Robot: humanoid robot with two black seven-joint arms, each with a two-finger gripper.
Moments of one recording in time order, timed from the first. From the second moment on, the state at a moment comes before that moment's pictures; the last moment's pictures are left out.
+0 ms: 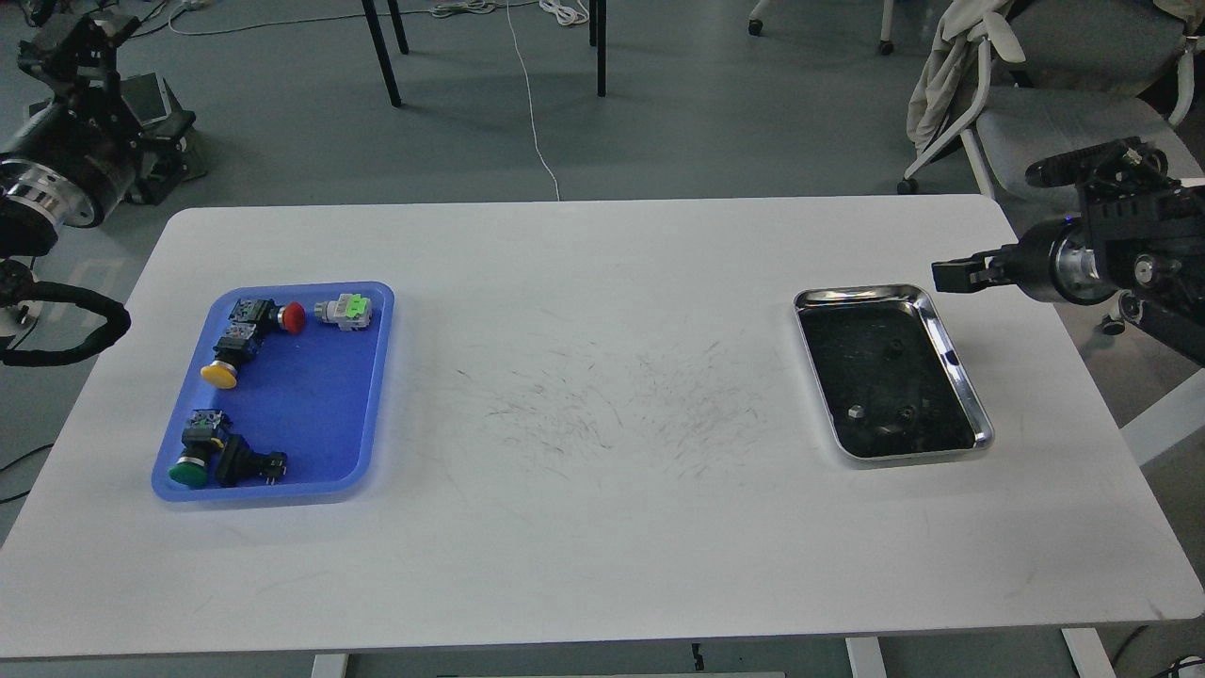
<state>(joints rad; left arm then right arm) -0.86 0.72 -0.57 -0.80 0.13 -0.23 -0.30 1.21 -0.62 -0.20 0.73 -1.42 0.32 0.16</state>
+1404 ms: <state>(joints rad) -0.88 0.75 -0.56 -0.81 0.13 -0.22 -0.30 1.00 -0.46 -0.20 0.61 -1.41 0.15 0.17</state>
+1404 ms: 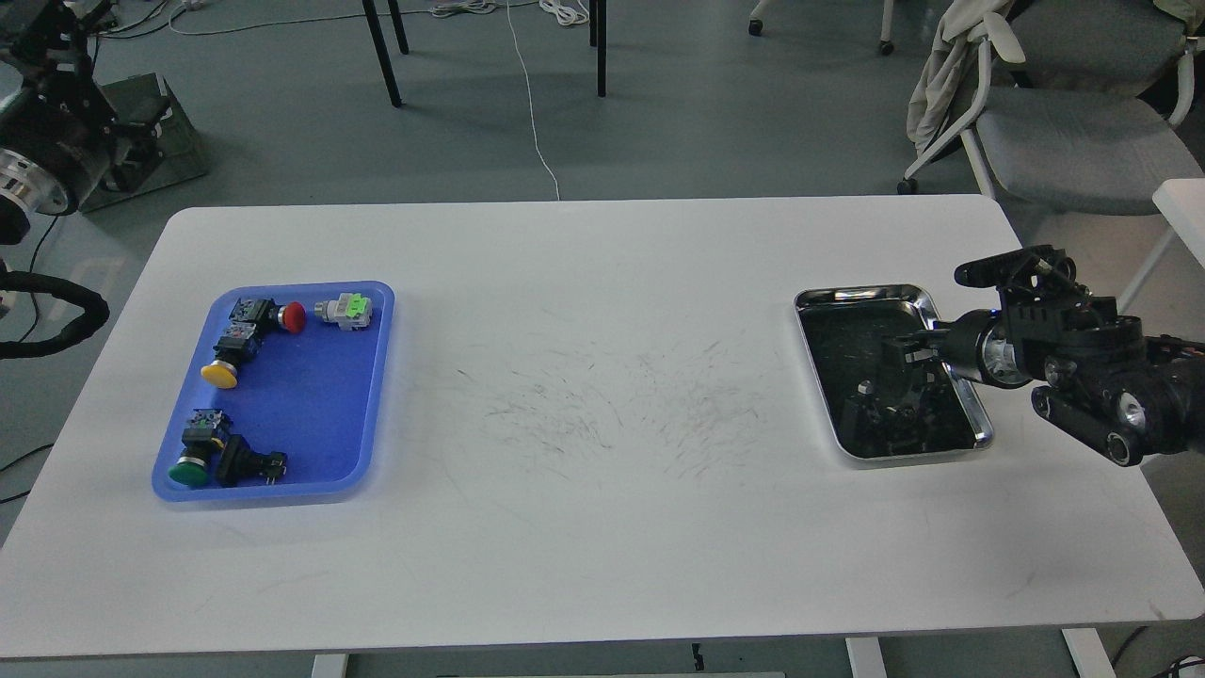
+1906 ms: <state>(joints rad) -0.88 0.75 -0.56 -0.81 0.13 -0.22 -0.30 0.99 -0.44 -0.20 0.58 -1.41 0.15 0.17</state>
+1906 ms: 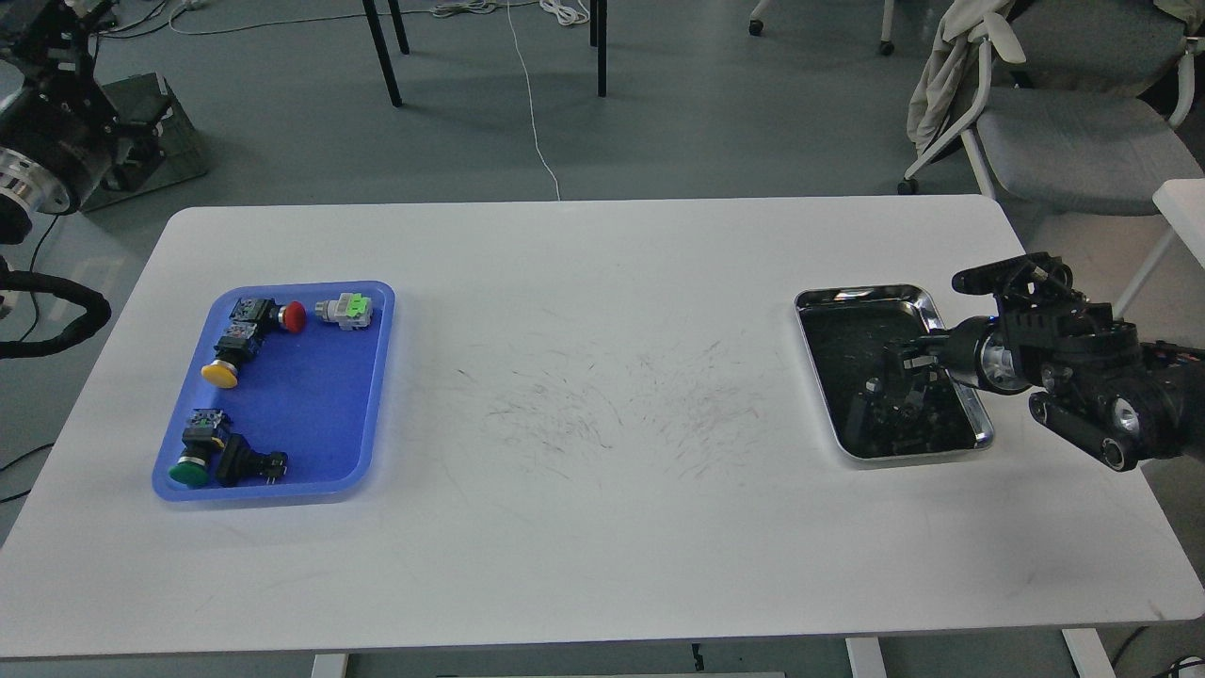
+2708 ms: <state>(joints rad) -0.88 0.75 -0.56 -0.81 0.13 -0.22 -0.30 0.99 -0.41 -0.20 0.56 -1.41 0.15 0.17</state>
